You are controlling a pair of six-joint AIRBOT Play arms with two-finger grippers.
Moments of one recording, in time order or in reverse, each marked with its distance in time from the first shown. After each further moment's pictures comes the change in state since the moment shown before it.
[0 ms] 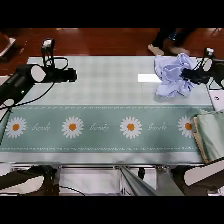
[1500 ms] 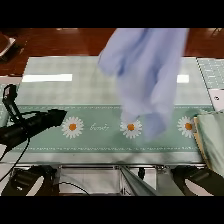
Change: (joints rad) left arm -0.051 0.986 -0.646 -0.100 -0.195 -0.255; right arm 0.603 0.714 0.374 0.436 0.361 -0.380
